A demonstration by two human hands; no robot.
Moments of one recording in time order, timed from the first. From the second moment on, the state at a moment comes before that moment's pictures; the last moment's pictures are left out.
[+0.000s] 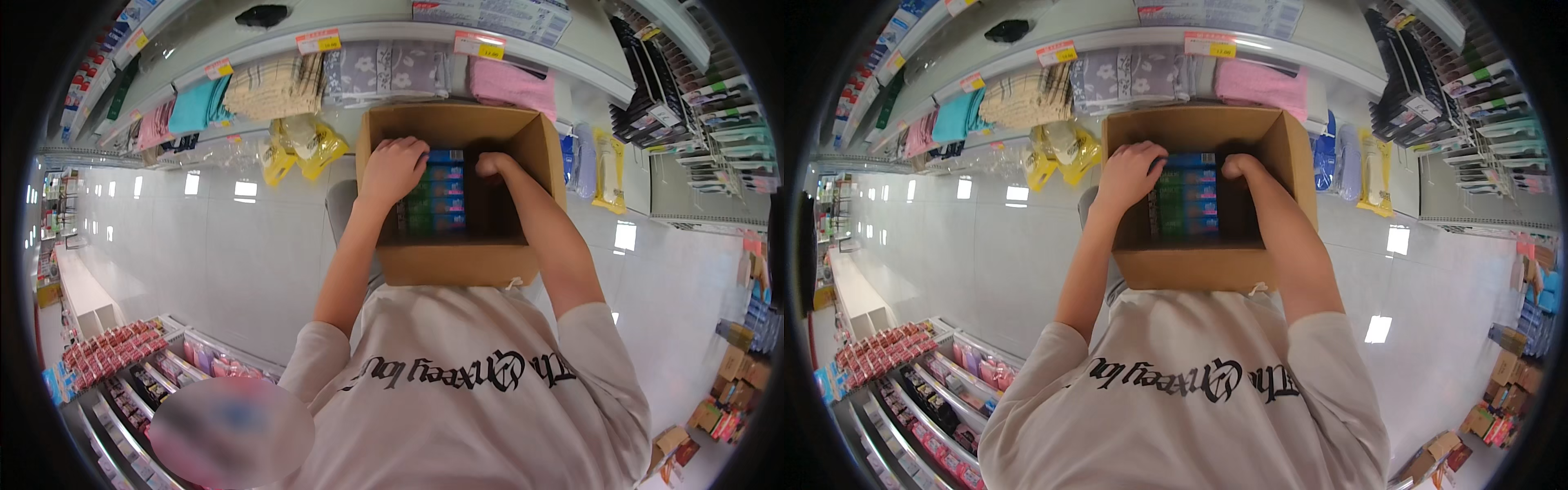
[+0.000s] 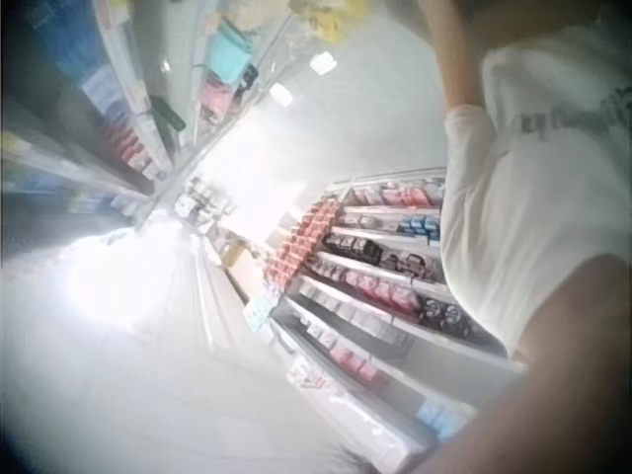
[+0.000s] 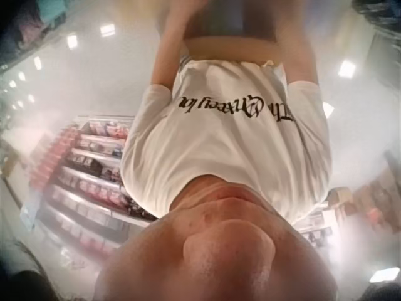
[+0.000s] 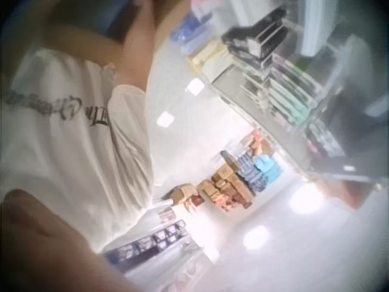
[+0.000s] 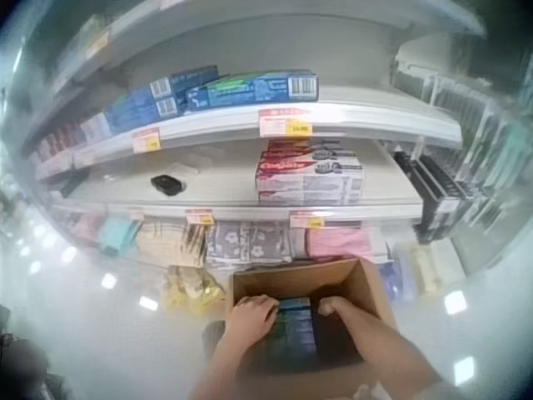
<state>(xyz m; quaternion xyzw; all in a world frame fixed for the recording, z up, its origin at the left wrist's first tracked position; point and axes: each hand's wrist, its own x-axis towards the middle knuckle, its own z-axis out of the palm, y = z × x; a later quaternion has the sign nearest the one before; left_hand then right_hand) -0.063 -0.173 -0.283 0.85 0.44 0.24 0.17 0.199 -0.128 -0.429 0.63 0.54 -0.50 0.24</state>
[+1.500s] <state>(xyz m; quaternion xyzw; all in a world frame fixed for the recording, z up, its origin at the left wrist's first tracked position) -0.041 -0.168 -0.158 0.88 0.31 0.36 0.05 0.203 -0.220 -0.105 0.50 0.79 -0.08 -0.35</state>
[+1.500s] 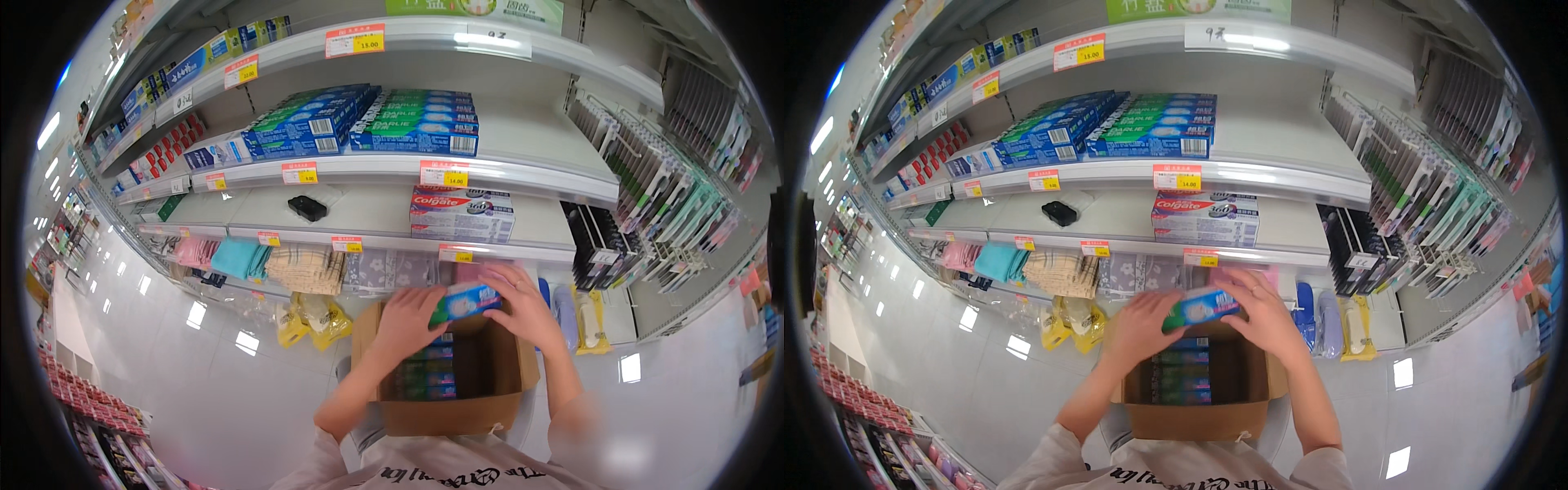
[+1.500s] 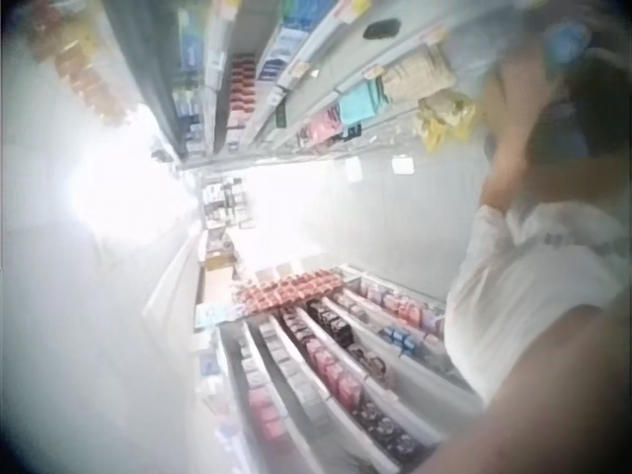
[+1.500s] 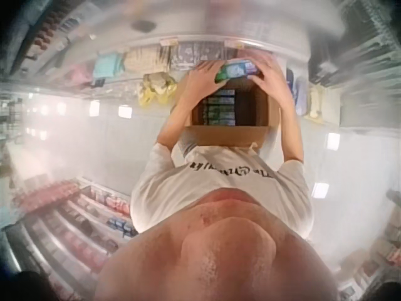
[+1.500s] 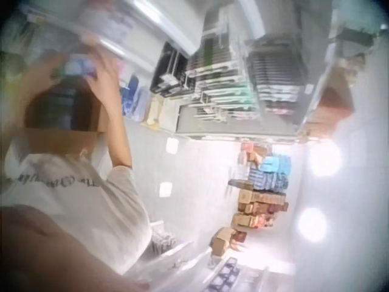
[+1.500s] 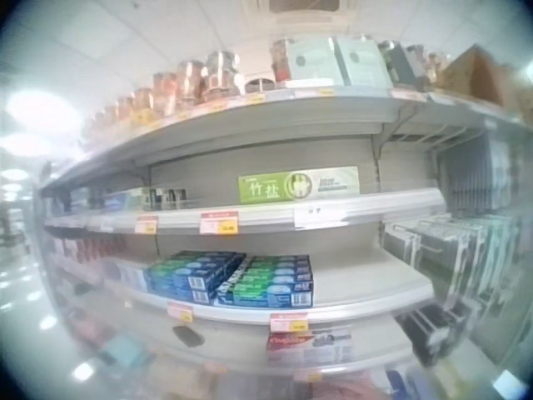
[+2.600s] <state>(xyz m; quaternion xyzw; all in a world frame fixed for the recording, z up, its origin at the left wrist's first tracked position) 0.031 0.005 -0.013 0.71 0.28 0.61 -0.21 0.270 0.205 0.074 0.51 0.82 -0.09 -0.22</state>
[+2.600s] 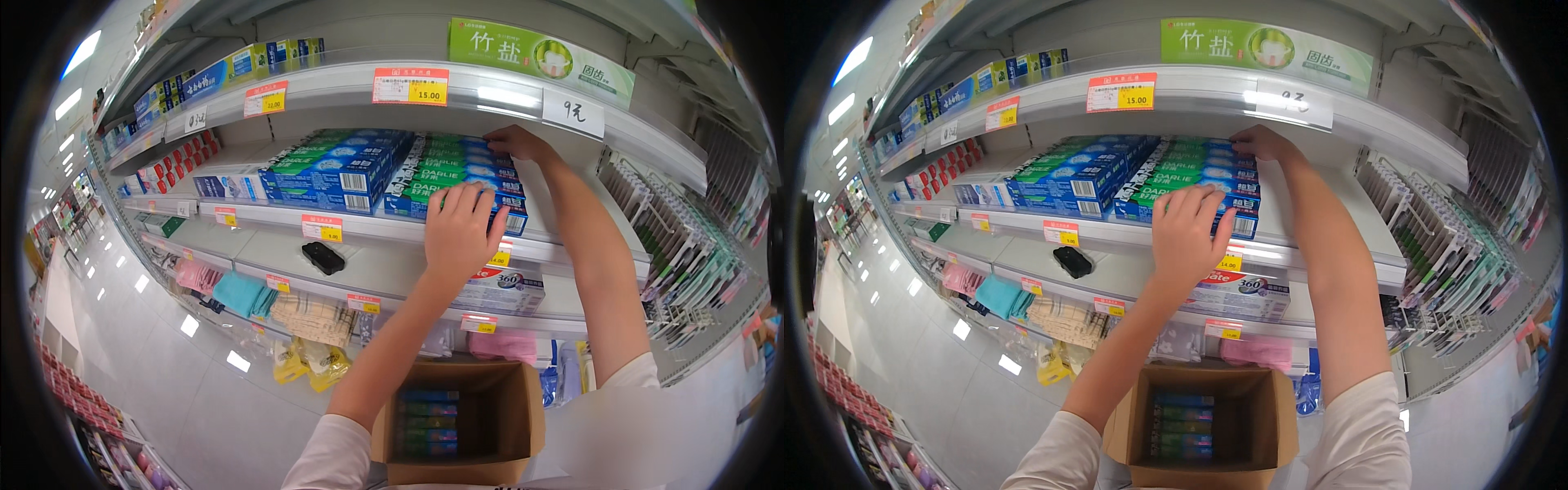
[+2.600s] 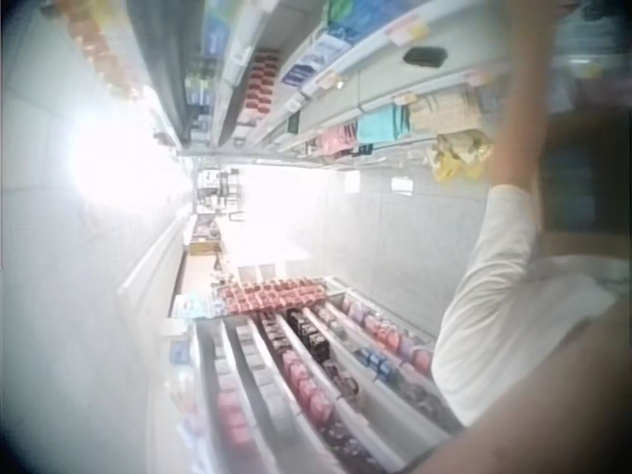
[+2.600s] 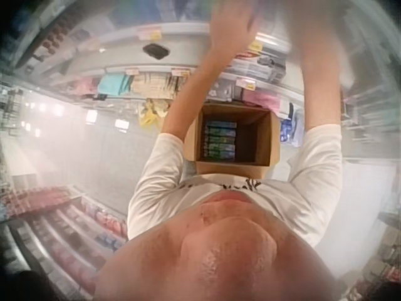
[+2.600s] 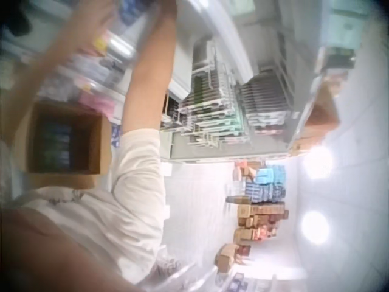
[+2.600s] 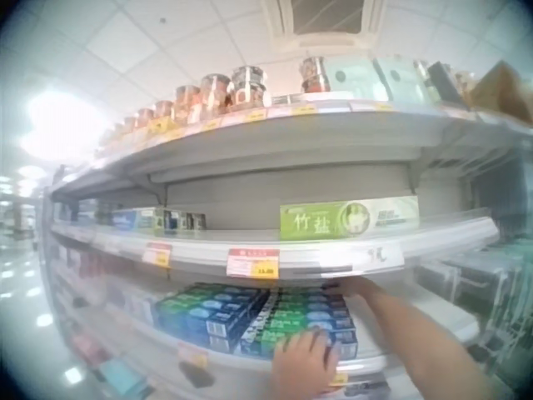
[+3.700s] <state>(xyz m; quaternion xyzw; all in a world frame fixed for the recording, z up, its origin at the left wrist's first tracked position) 0.036 0.003 -0.015 0.71 0.29 0.60 -0.22 0.272 0.206 0.054 0.54 0.74 -0.24 -0.32</state>
